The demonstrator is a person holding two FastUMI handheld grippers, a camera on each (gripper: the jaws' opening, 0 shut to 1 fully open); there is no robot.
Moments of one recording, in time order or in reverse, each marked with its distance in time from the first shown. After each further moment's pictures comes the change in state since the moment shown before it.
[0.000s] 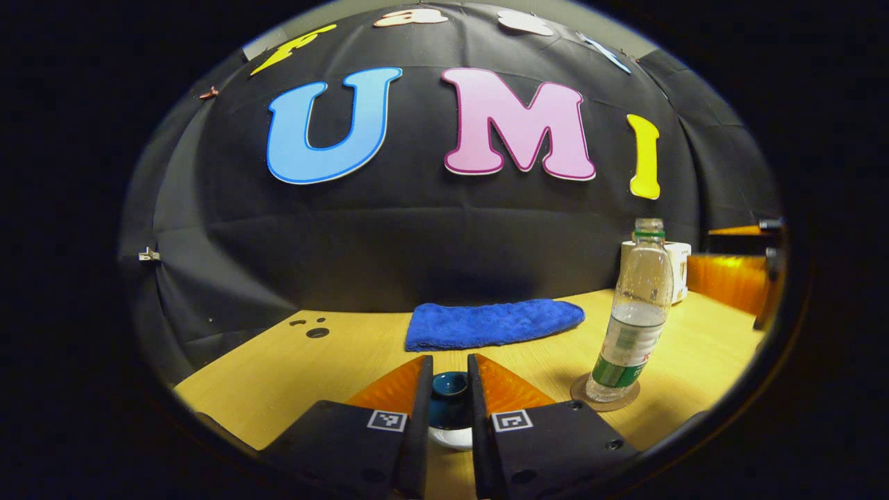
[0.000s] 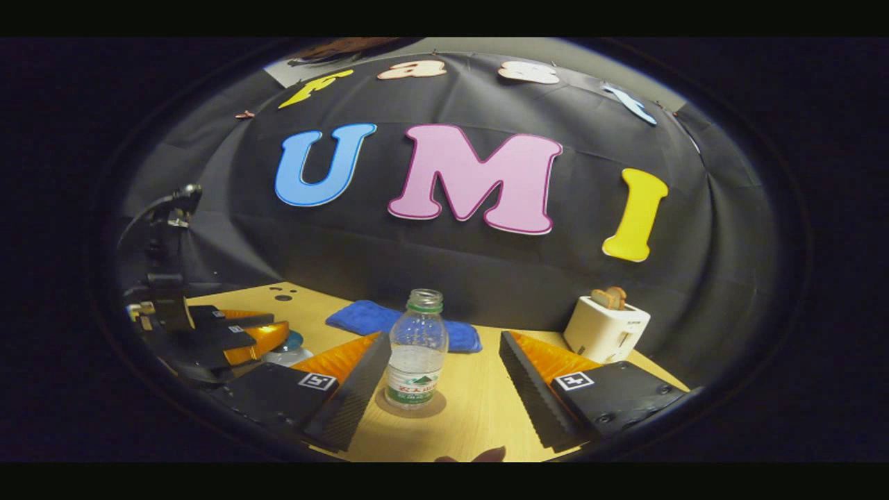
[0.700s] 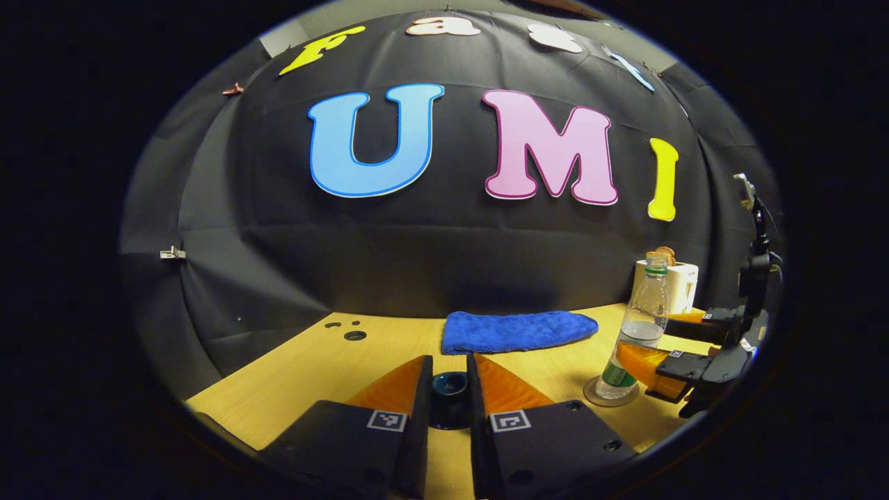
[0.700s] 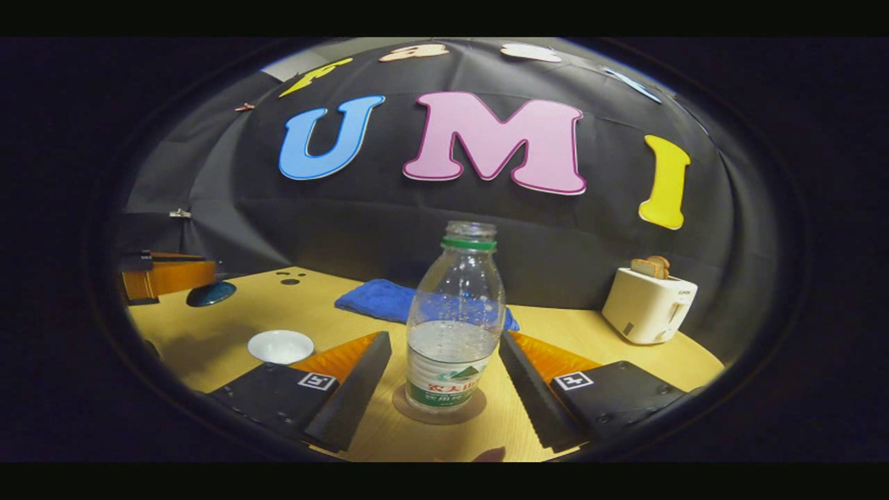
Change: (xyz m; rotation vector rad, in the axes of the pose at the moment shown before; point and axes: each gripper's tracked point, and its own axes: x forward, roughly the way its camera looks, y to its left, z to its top) left arm -0.048 0.049 0.019 -0.036 -0.010 0.065; right arm 0.056 0.033 -0.067 0.036 0.072 0.054
